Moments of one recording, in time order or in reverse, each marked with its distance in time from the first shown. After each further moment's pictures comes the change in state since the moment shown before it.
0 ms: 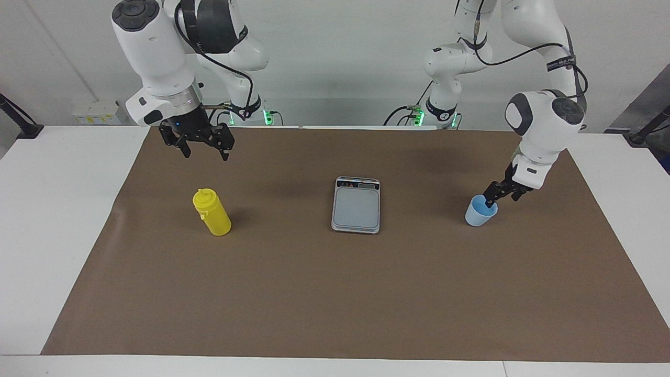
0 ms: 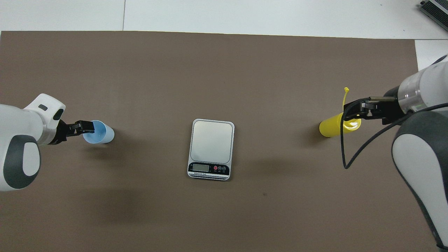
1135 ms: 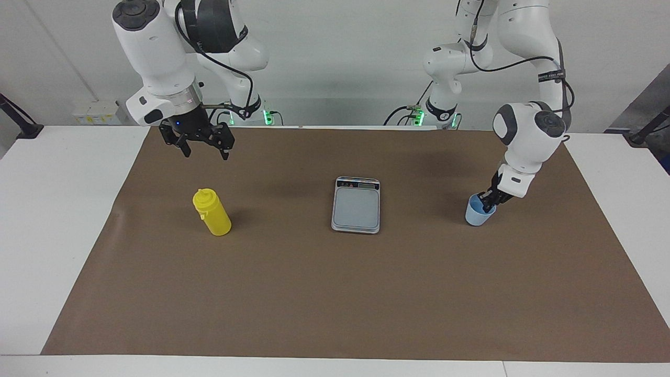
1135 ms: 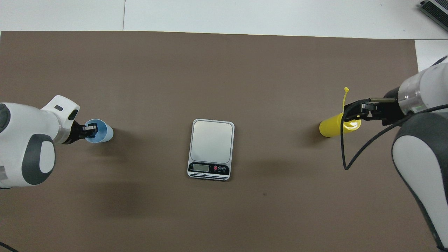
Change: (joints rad) left arm -0.029 0.053 -0.005 0.043 -0.002 -0.025 -0.031; right arm 0.000 -0.006 0.000 -0.007 0.000 0.000 0.000
